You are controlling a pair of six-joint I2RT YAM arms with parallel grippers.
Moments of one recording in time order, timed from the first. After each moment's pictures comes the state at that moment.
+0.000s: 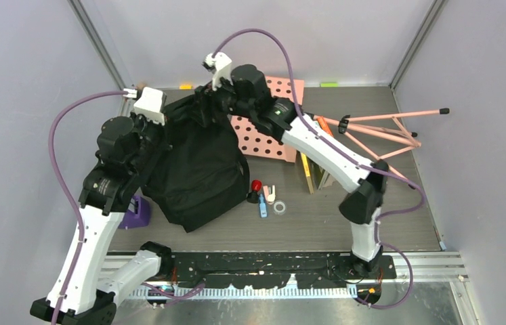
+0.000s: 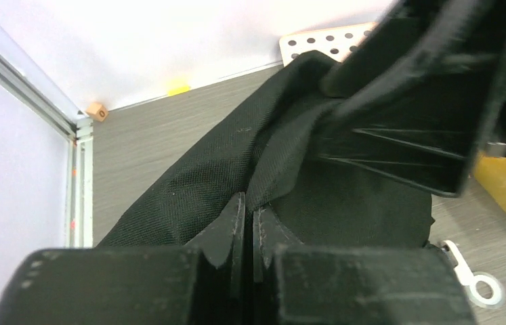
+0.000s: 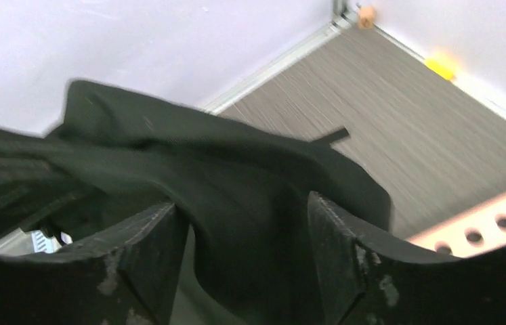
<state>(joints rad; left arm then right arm) -0.31 0.88 1.27 -0.54 -0.05 0.13 0.87 1.99 2.20 -0.39 -0.19 0.15</state>
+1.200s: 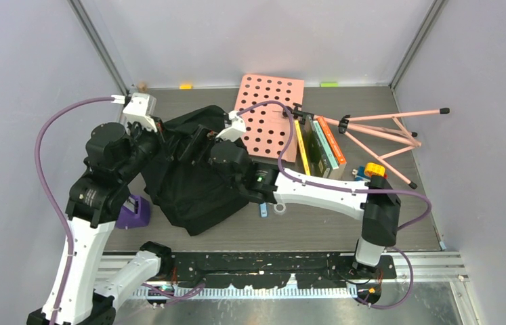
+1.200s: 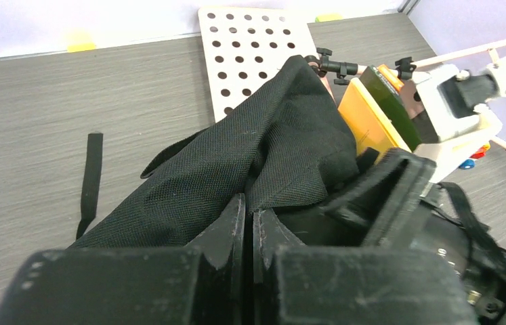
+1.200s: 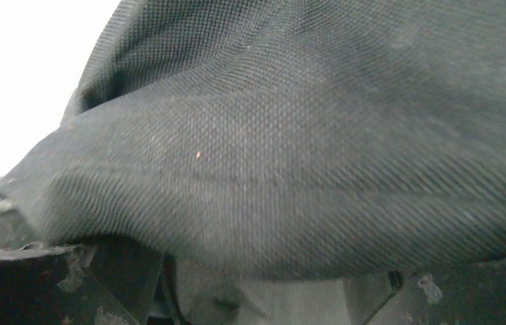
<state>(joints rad) -0.31 0.85 1.35 -0.72 0.10 -0.17 1.20 1.72 1.48 0.12 0.54 0.99</state>
